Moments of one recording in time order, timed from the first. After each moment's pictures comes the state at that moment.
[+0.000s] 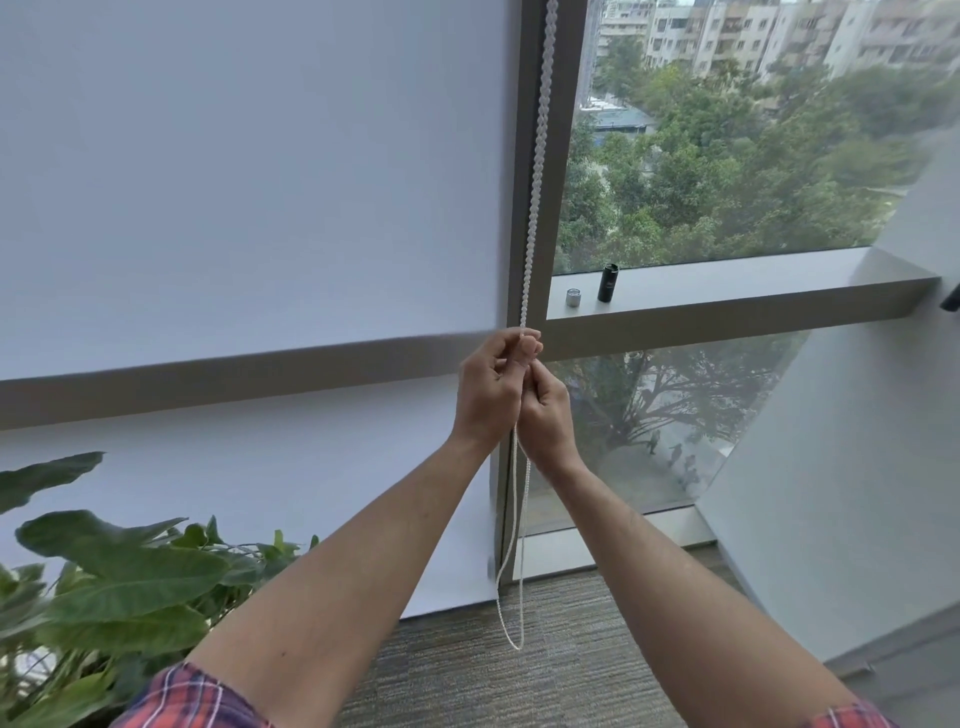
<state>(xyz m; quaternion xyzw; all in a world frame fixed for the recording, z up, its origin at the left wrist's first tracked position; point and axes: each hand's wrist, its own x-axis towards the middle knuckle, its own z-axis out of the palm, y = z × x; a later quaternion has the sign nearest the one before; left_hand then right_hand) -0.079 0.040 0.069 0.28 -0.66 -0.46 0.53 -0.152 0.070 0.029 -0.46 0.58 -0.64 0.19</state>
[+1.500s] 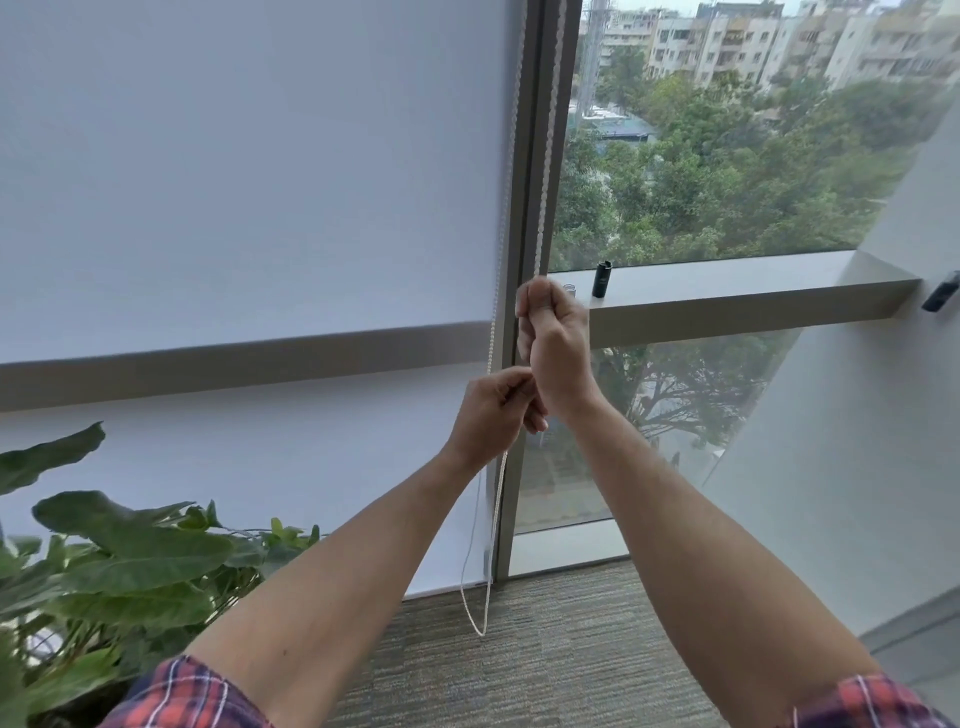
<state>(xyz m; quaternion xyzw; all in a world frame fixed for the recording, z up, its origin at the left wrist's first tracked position) -0.057 0.078 0.059 0.25 -0.74 -0.47 0.42 -0.148 0.096 0.123 -0.47 0.44 -0.72 0.25</state>
